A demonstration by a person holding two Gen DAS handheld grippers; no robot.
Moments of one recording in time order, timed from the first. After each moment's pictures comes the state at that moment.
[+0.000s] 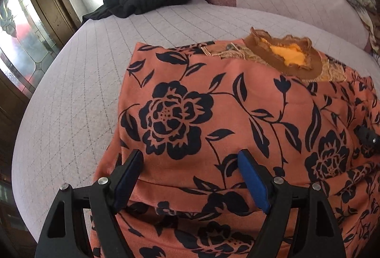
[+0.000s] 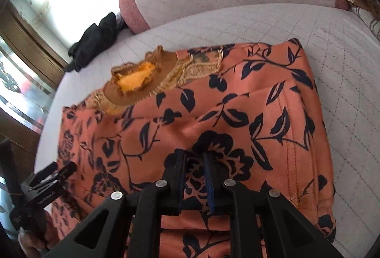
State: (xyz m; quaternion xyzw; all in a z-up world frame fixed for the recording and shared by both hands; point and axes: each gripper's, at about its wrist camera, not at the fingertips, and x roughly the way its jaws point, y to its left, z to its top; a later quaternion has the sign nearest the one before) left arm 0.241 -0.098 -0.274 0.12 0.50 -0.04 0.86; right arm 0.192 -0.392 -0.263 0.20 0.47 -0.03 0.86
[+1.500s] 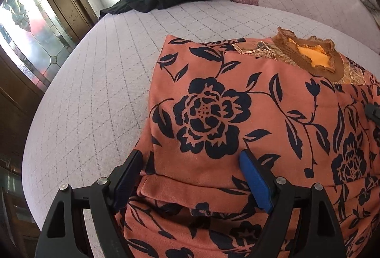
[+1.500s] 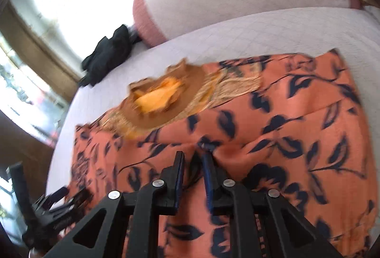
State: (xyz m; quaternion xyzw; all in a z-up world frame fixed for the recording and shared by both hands) left arm 0.242 -0.072 -0.274 0.12 0.50 0.00 0.86; right arm 0.224 -0.375 -0.263 0.25 0.42 -0.02 0.88
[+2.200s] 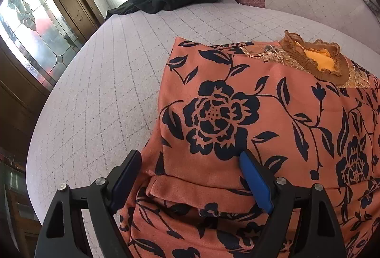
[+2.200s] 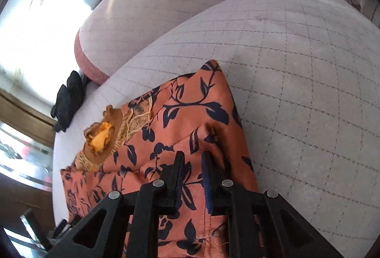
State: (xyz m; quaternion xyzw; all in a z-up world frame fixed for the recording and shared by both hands) left arm 0.245 -0.064 -0.270 0.12 0.49 0.02 0.86; right arm 0.174 -0.492 -0.254 0.36 0.42 -0.11 0.83
